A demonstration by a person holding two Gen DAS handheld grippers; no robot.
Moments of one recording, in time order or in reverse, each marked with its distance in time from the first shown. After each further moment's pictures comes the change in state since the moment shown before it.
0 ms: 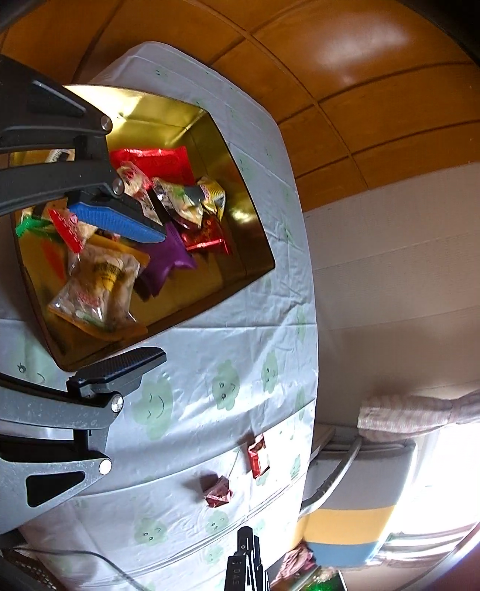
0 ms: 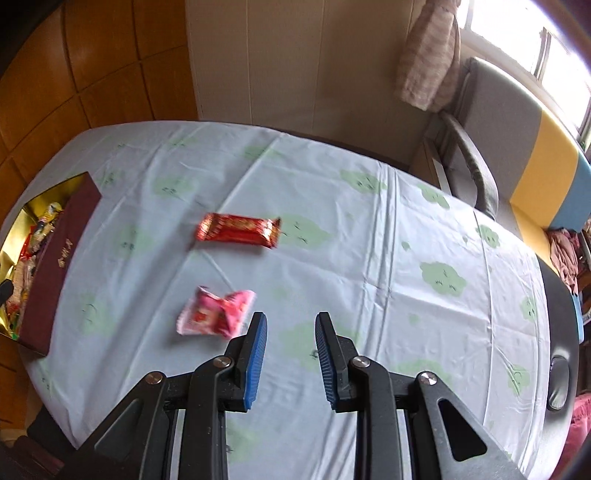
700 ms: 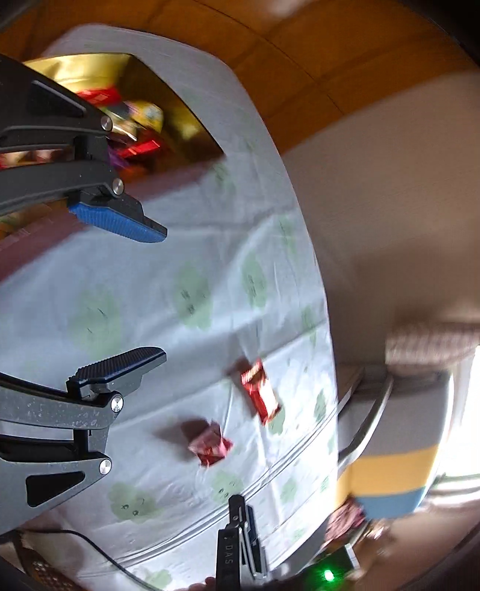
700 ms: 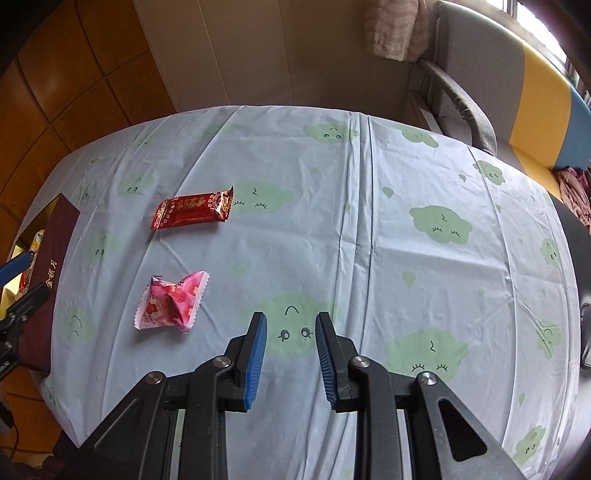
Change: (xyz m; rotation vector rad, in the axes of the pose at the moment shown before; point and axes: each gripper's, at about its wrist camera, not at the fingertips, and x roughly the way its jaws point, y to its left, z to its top) left arm 0.049 -0.096 0.055 0.230 0.061 -0.152; right arm 0.023 -0.035 -0.012 0.161 0.074 0.076
